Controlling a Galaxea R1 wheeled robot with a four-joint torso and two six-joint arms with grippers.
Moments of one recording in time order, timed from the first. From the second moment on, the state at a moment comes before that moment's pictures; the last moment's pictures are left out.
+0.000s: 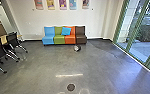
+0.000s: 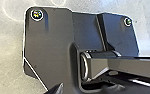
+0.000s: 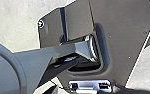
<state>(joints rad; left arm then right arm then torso) 1.51 2.99 -2.63 -0.06 -0.15 0.13 -1.60 2.78 -2.25 -0.07 0.17 0.23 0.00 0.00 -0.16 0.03</state>
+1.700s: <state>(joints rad) 1.51 3.00 -2.63 -0.06 -0.15 0.13 -1.60 2.71 -2.25 -0.06 0.18 0.23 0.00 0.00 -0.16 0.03</state>
